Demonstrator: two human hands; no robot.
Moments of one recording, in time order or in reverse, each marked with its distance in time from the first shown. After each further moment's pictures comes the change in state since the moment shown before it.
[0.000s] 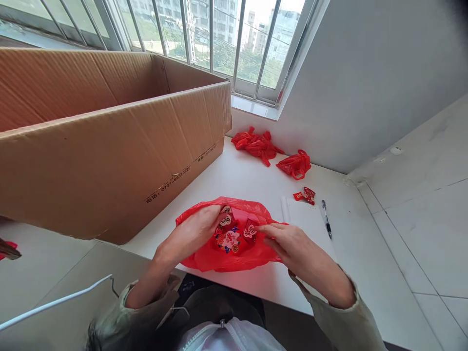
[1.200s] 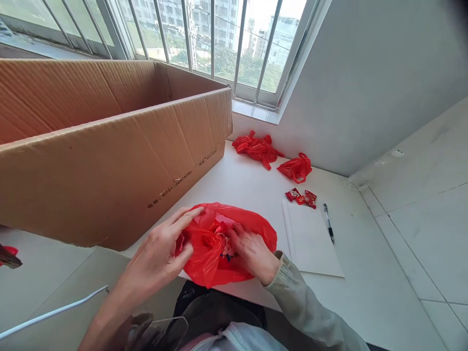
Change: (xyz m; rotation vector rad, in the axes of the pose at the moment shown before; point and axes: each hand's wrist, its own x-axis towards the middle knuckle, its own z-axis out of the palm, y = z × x) left_hand -0.049 -0.002 -0.034 0.202 0.099 -0.046; right_hand 0.053 -0.008 0.078 -0.357 -0.080 -0.070
